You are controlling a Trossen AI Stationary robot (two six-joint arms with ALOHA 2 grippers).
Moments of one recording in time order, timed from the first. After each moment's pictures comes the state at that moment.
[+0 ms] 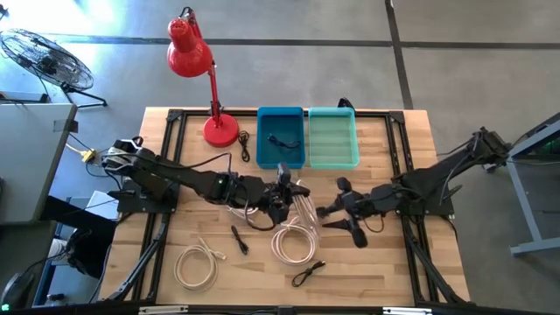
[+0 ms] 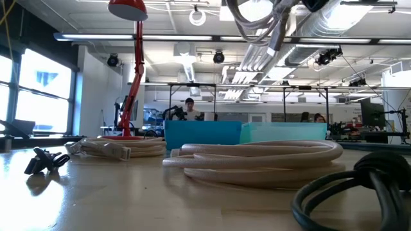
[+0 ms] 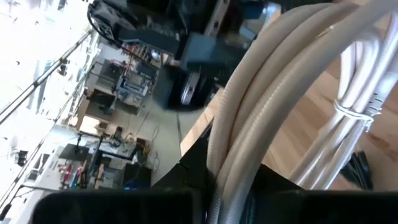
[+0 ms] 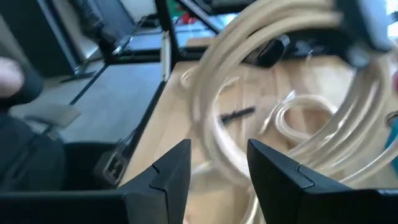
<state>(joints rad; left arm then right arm) -0.25 1.61 1.28 0.14 -0.43 0.96 0.46 1.10 0.84 -0.11 0.17 0.27</state>
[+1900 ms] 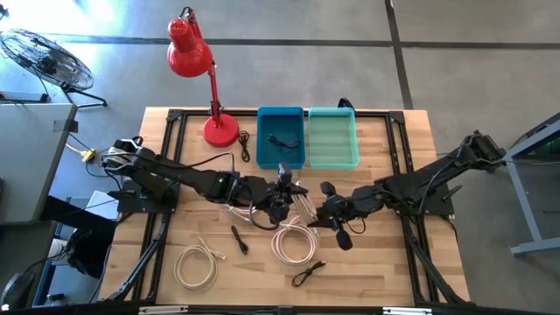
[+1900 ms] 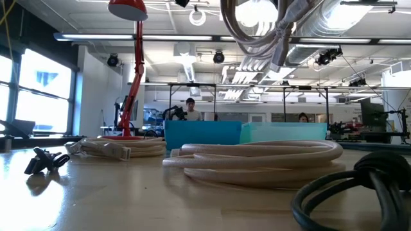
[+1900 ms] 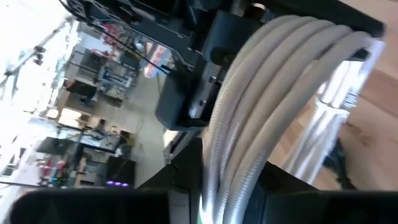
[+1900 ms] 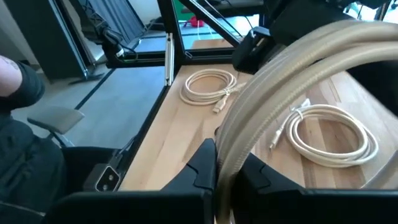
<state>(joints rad) -0.25 1.61 1.28 0.04 -0.39 0.90 0.38 1.26 0.84 0.09 0.08 0.23</state>
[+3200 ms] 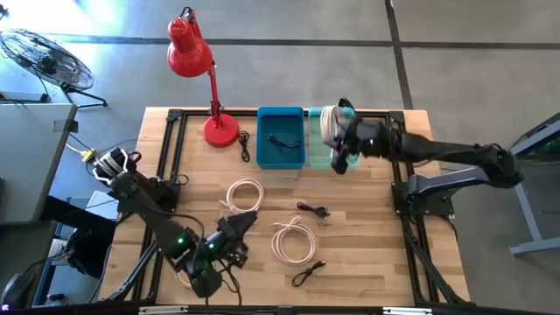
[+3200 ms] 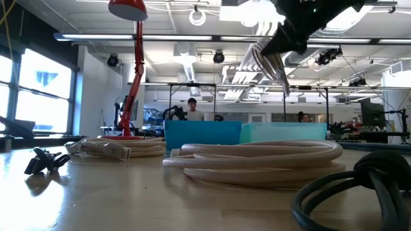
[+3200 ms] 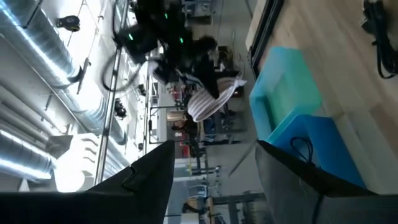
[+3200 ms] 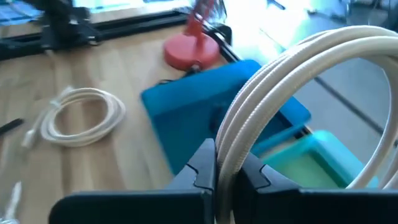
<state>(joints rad) -0.80 1.61 1.28 -0.32 -1.48 0.86 -0.28 1.06 0.84 -0.27 0.15 0.07</state>
